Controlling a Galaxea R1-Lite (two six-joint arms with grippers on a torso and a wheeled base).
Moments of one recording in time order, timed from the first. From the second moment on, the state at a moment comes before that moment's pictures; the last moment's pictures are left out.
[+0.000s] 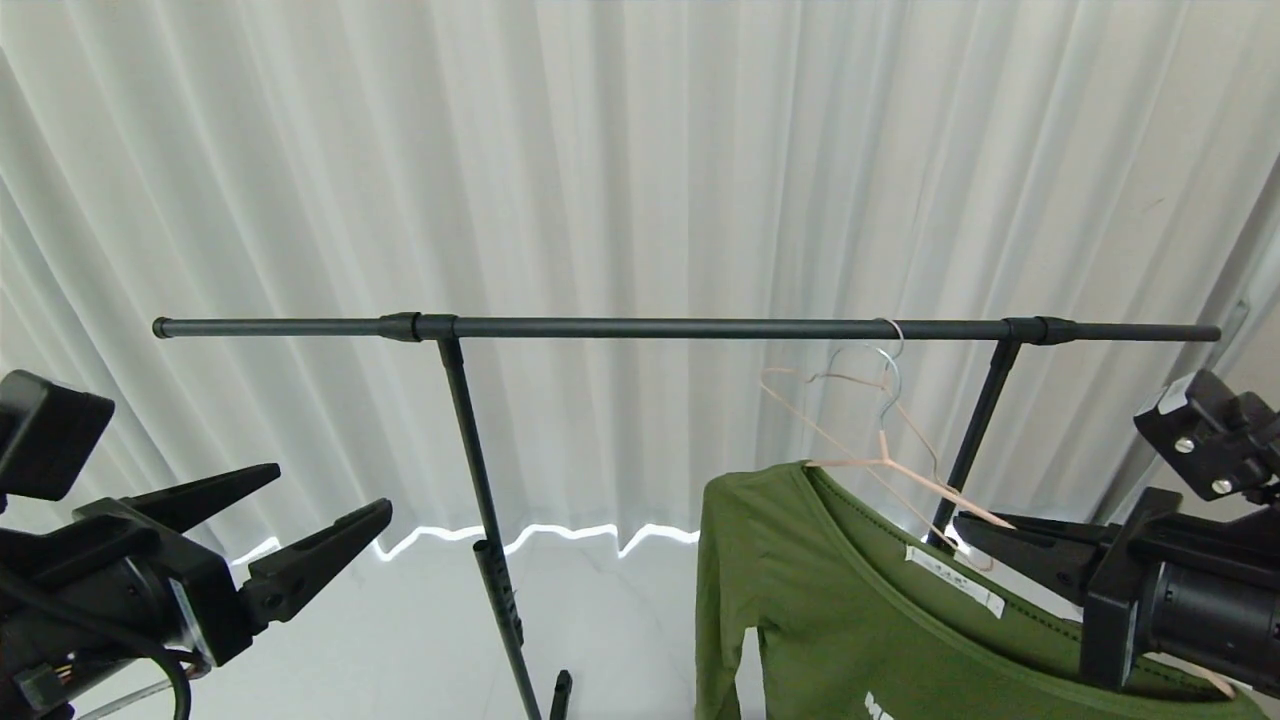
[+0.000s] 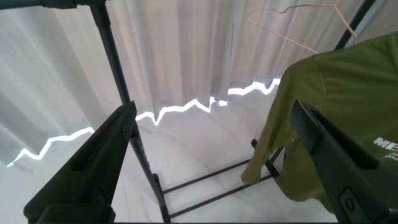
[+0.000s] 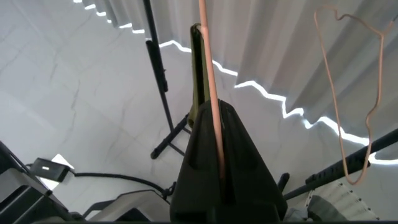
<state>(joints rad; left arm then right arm) -0.19 1.03 -0.38 -0.43 -0.22 0.03 0.74 1.19 -0.51 -0.38 0.02 0.08</state>
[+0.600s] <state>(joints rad) -0.19 1.04 -0.37 -0.43 -0.22 0.04 0.74 1.20 -0.47 -0.38 0.03 0.11</state>
